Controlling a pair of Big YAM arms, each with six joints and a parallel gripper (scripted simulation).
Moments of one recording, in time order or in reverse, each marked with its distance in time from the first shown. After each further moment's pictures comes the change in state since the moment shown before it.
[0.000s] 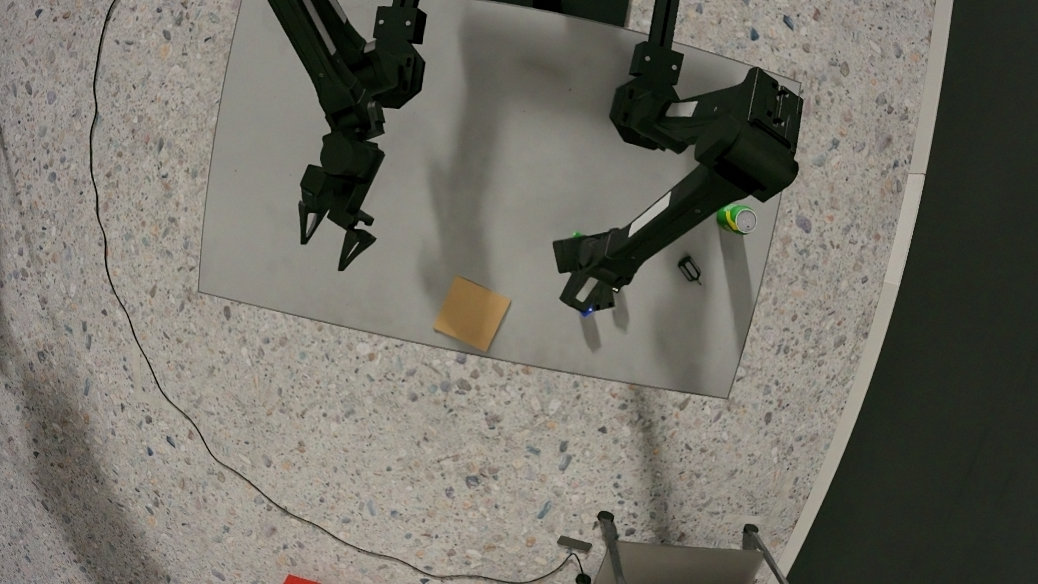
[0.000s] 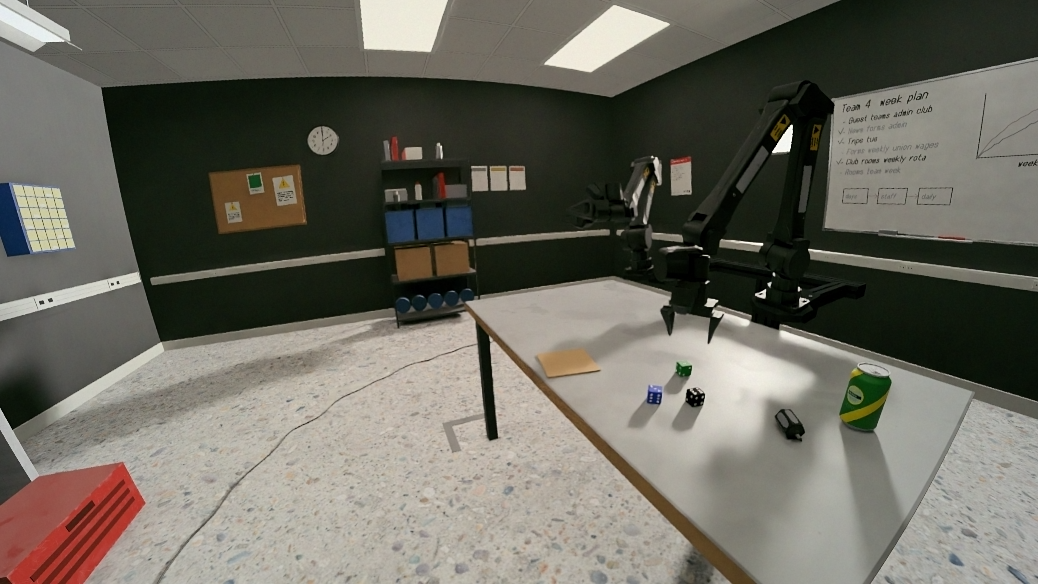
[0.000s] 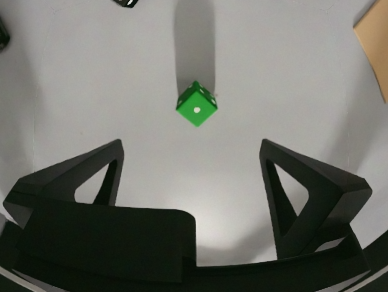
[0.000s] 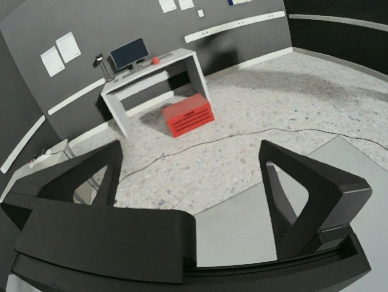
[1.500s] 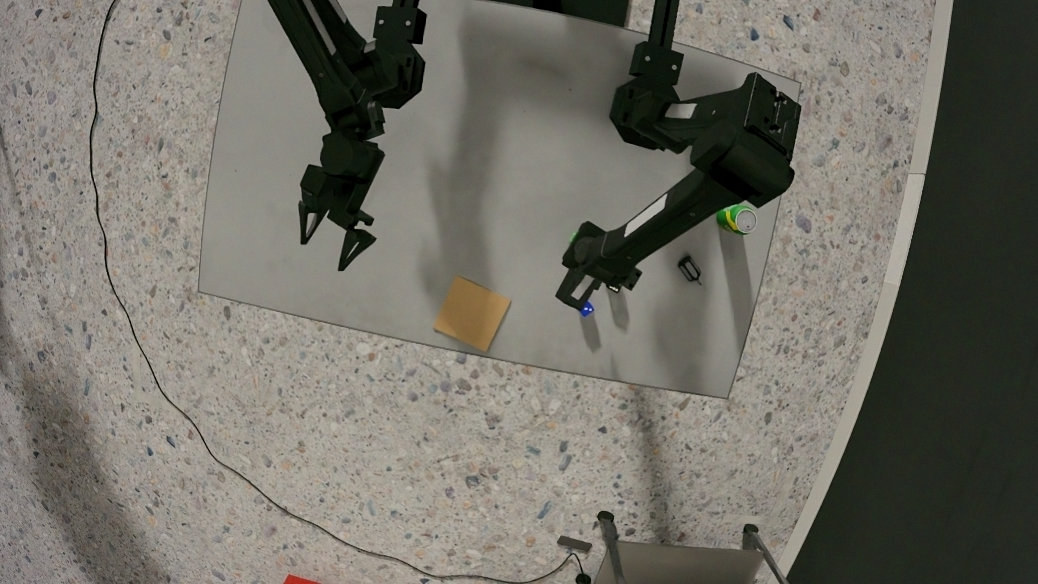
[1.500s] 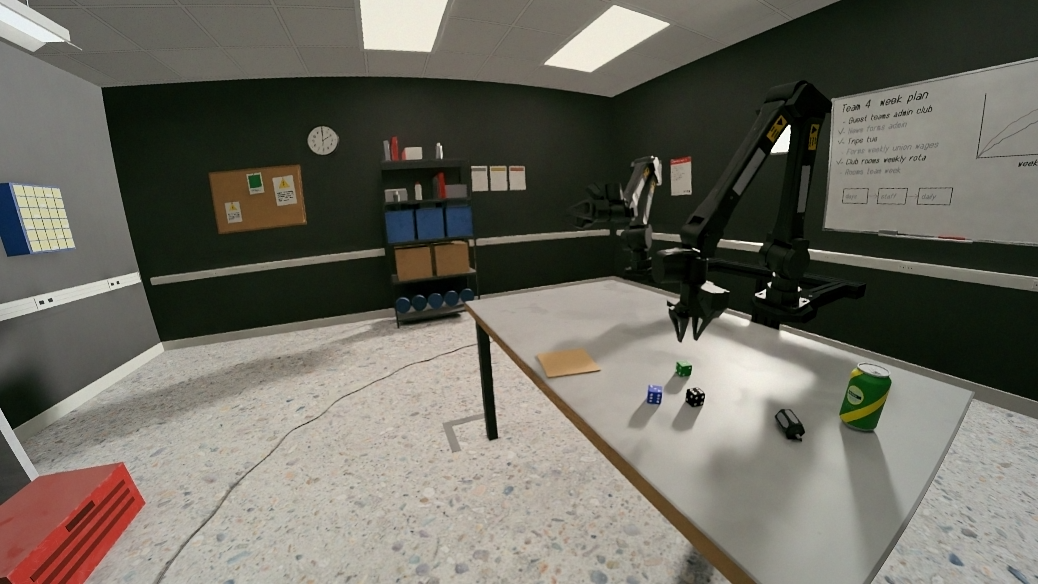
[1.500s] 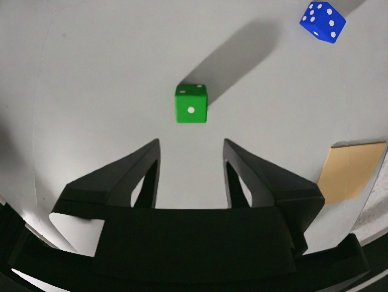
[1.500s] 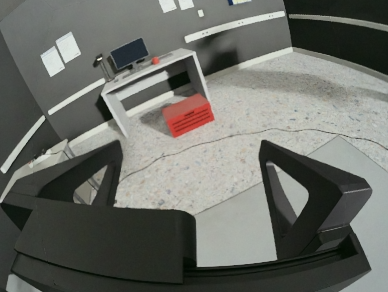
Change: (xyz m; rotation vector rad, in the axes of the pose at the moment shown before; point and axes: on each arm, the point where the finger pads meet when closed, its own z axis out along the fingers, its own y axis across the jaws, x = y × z) left arm 0.003 -0.004 0.006 -0.005 -0.004 -0.812; right arm 0.000 0.000 0.000 0.000 0.000 0.000
